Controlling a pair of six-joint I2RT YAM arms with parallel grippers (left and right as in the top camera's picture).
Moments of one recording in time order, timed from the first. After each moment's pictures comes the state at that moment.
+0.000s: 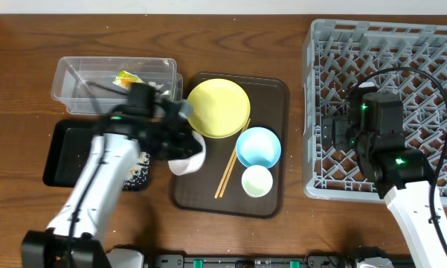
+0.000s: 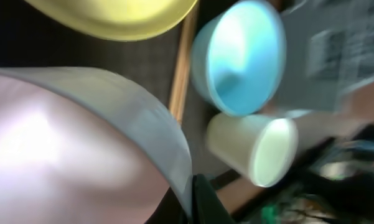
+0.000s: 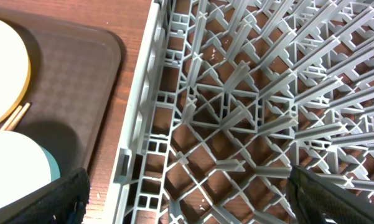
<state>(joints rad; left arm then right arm) -0.21 1.45 1.03 -0.90 0.57 -0.17 0.14 1.14 0.92 -0.60 0.10 0.01</state>
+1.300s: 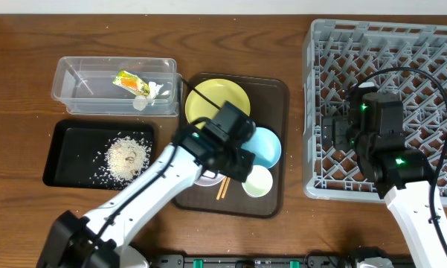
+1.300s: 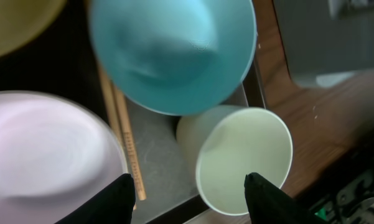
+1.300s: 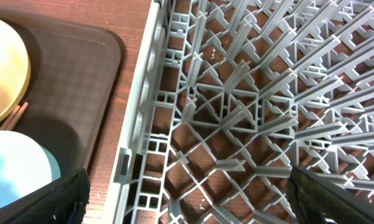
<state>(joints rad) -0.69 1.52 1.10 -0.82 0.26 -0.30 0.14 1.14 0.92 -0.60 0.10 0.01</state>
